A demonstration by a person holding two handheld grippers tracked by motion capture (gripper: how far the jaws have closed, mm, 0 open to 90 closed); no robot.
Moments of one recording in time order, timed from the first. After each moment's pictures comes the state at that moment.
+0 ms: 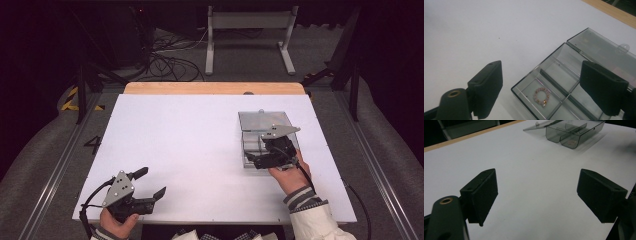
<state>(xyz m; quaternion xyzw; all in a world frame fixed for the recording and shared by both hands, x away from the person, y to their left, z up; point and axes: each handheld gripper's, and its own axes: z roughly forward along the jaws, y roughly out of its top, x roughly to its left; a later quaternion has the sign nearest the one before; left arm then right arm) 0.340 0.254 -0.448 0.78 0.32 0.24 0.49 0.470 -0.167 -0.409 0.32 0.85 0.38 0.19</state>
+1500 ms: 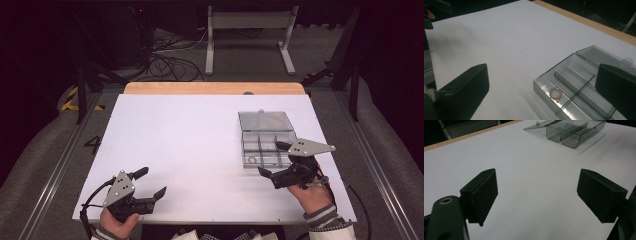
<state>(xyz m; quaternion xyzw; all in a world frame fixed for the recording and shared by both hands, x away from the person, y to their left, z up) 0.341 0.253 -0.449 0.78 0.32 0.24 0.49 0.423 -0.210 -0.403 0.27 0.81 0.49 0.17</state>
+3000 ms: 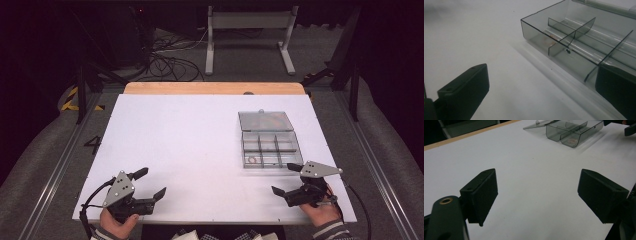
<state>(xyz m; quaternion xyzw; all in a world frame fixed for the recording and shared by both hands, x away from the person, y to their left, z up) 0.339 0.254 -0.449 0.78 0.32 0.24 0.48 0.411 -0.260 -0.484 0.30 0.81 0.48 0.15</state>
